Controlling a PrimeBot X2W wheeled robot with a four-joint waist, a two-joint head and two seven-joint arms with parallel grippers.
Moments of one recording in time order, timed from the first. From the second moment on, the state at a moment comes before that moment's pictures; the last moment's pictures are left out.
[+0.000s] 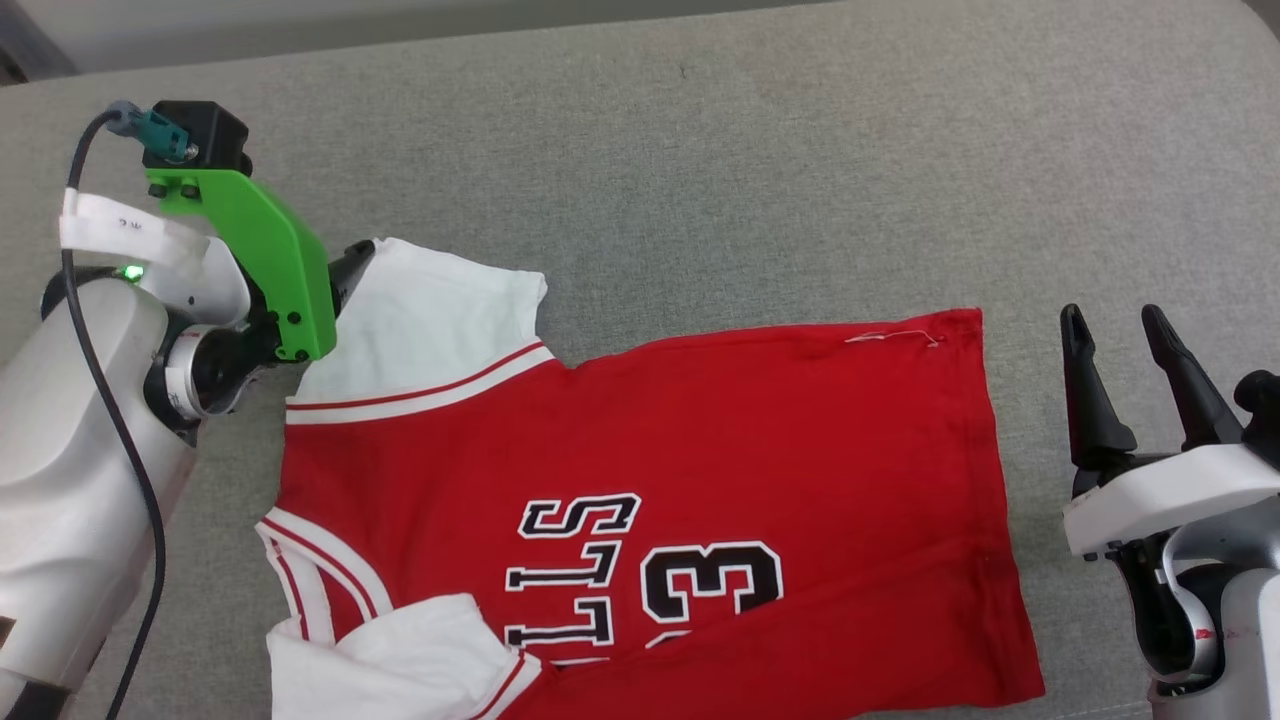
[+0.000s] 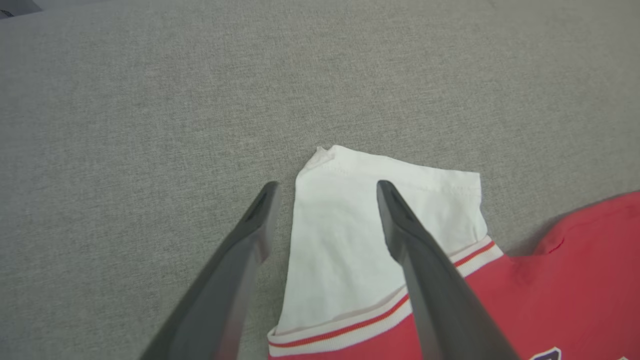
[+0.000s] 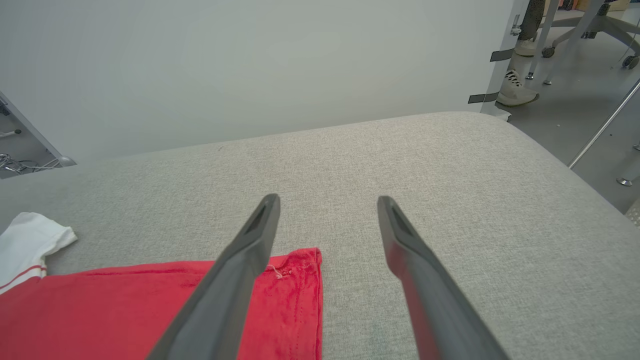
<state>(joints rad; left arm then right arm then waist) -0.81 0.59 -0.60 0.41 -0.94 0.07 0.55 -0.14 -0.10 -0.08 -0.11 0.26 0.13 0.07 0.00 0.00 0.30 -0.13</state>
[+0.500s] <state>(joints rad) -0.95 0.59 -0.68 0.61 -0.94 0.01 0.77 -0.18 -0.10 -0.06 -0.10 0.28 0.13 0.04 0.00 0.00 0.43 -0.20</state>
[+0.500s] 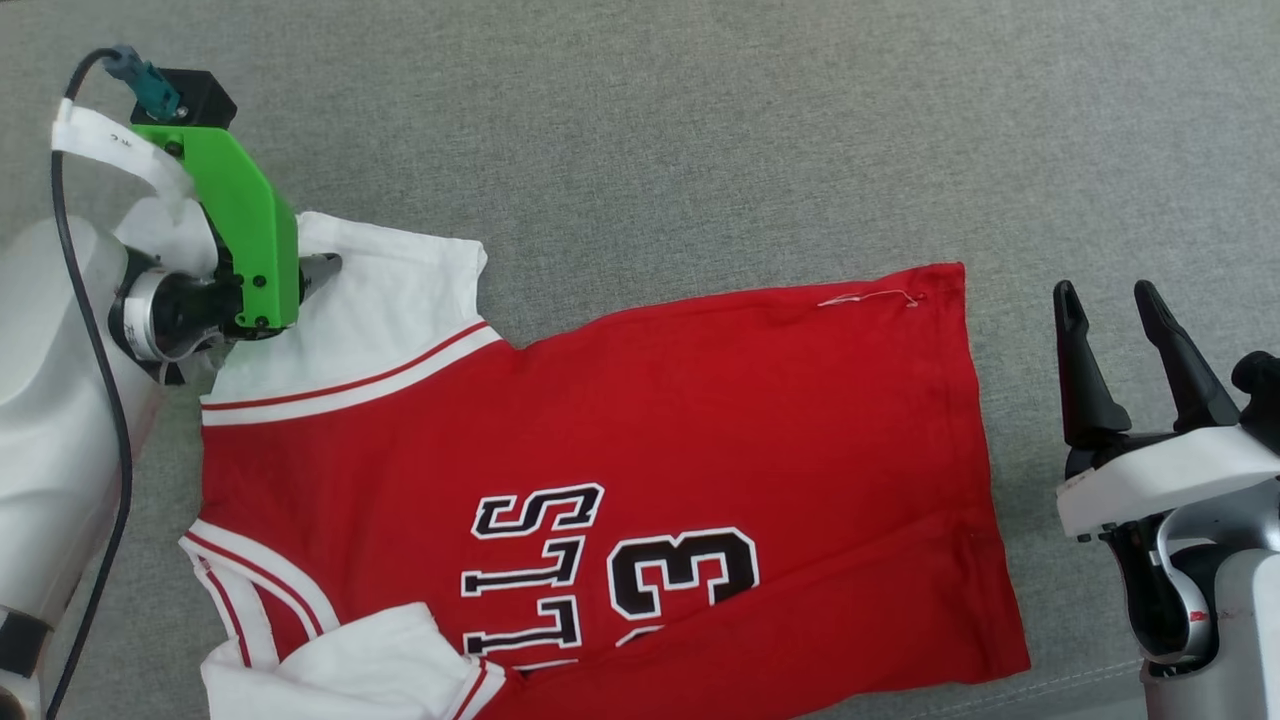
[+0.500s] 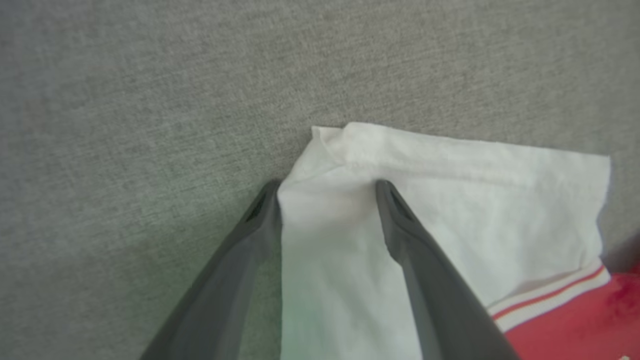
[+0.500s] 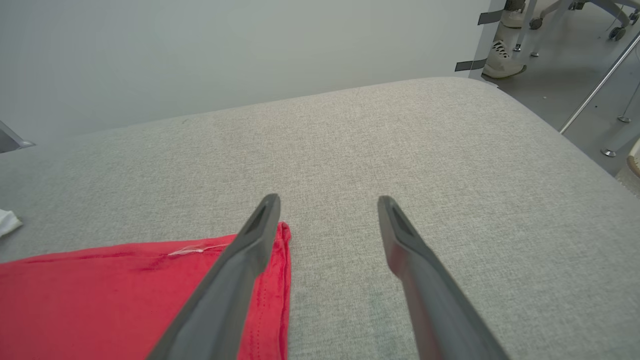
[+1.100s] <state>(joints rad) -0.98 0.53 -0.70 0.68 -0.94 0.00 0.70 -0.24 -0.27 0.01 0.01 0.43 0.13 0.26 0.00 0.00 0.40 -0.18</state>
